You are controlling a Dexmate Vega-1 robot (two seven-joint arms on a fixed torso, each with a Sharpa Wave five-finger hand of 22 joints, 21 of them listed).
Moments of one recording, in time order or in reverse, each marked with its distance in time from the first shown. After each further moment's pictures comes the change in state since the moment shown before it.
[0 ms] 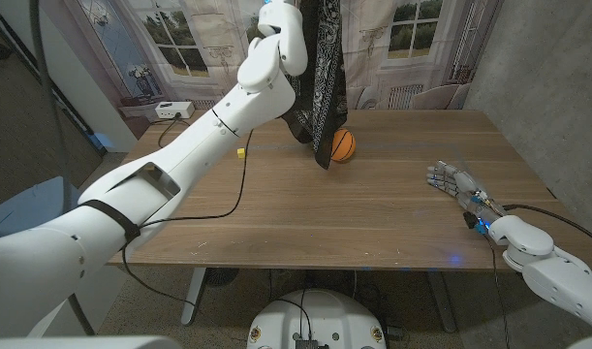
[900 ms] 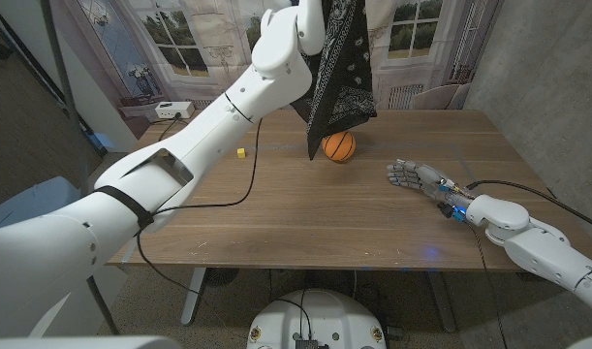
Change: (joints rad) left arm -0.068 -0.072 0.030 0.001 0.138 0.018 -0.084; left_hand -0.019 -0.008 0.000 0.000 -0.001 0.000 -0.022 0.001 -0.014 0.013 -0.013 -0.004 0.005 0.004 -0.004 -0.008 -0.003 0.000 -0.011 0.011 0.000; right arm 0.192 -0.047 -0.162 -0.017 -0.068 -0.020 0.254; right_hand -0.018 0.001 -0.021 0.021 -0.004 -0.022 -0.011 -0.022 0.000 -0.022 -0.004 -0.009 0.000 -0.047 0.025 -0.005 0.025 0.006 0.035 0.000 0.005
